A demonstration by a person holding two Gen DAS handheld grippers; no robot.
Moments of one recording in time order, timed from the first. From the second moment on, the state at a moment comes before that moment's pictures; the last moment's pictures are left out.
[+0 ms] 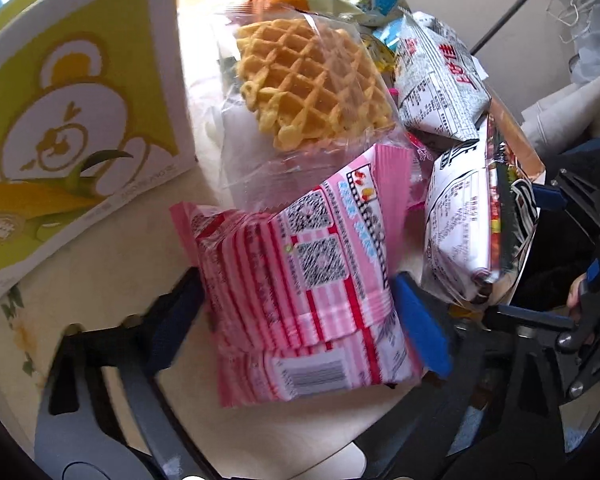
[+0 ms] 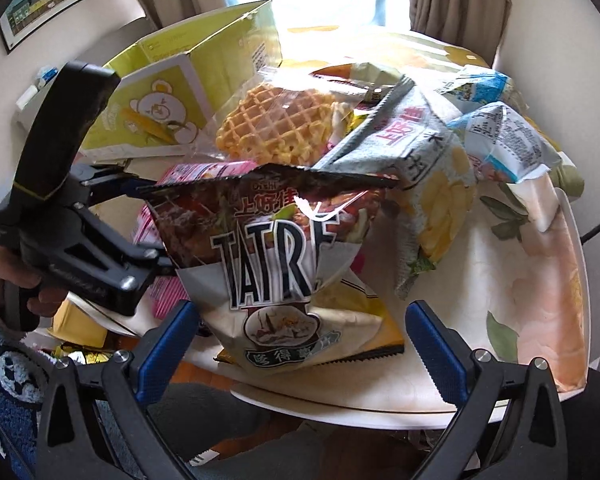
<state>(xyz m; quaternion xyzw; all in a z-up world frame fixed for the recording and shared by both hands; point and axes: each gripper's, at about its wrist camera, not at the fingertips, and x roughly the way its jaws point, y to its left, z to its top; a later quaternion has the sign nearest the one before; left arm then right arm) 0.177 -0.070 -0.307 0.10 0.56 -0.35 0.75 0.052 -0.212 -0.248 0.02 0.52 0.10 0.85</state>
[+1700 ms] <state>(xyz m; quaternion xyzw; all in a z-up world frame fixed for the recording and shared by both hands) 0.199 0.057 -0.108 0.02 0.40 -0.26 0.88 0.140 -0.138 -0.096 -0.04 0.42 0.11 0.90</state>
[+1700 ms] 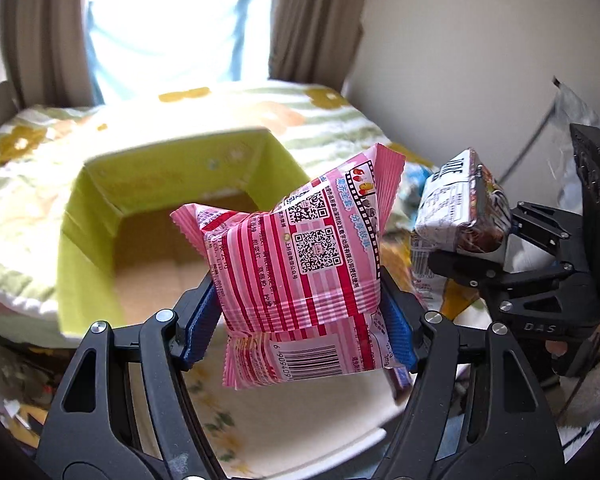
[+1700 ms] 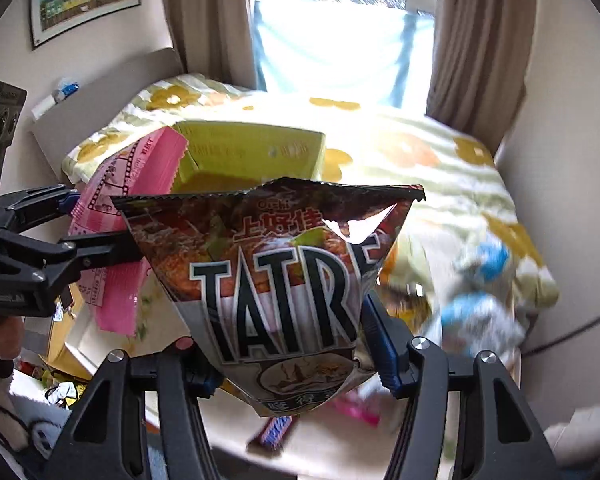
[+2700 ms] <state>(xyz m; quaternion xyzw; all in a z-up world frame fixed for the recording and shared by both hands) 0.385 0.090 -0.194 0.02 0.51 -0.06 0.86 0.313 -0.087 -0.121 -0.01 0.47 0.21 0.86</state>
